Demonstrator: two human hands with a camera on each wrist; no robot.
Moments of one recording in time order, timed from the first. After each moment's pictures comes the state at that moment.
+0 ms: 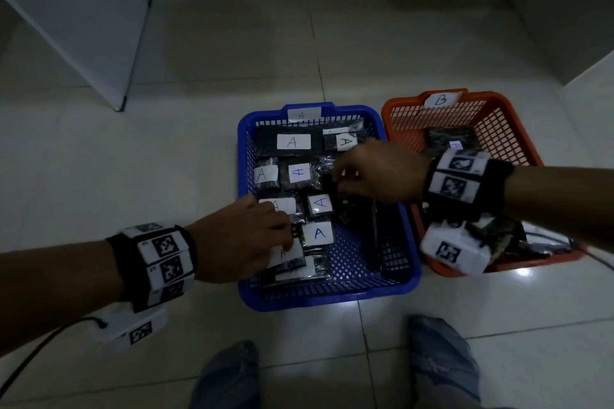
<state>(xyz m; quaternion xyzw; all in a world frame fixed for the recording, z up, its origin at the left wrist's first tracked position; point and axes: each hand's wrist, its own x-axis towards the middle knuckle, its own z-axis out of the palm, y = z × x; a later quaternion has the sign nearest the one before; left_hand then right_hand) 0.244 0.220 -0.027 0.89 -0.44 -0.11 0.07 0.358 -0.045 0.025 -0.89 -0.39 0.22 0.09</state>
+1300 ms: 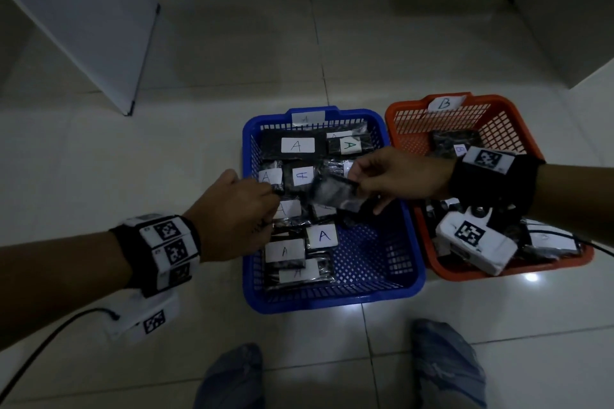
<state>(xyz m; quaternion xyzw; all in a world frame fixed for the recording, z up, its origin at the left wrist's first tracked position) 0.259 0.223 -0.014 0.95 -0.31 -0.05 0.04 0.361 -0.072 0.017 -0.77 -0.14 0.46 0.41</state>
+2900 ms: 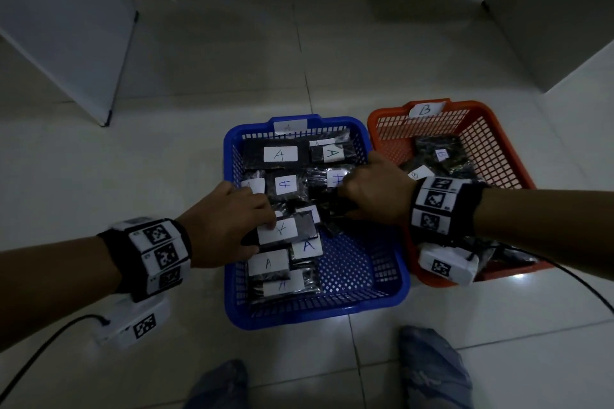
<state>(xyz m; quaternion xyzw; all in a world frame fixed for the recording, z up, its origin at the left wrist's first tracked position) 0.278 0.219 -0.026 0.93 -0.35 -0.13 0.04 0.359 -0.070 -0.012 -0.87 -0.44 0.14 -0.18</state>
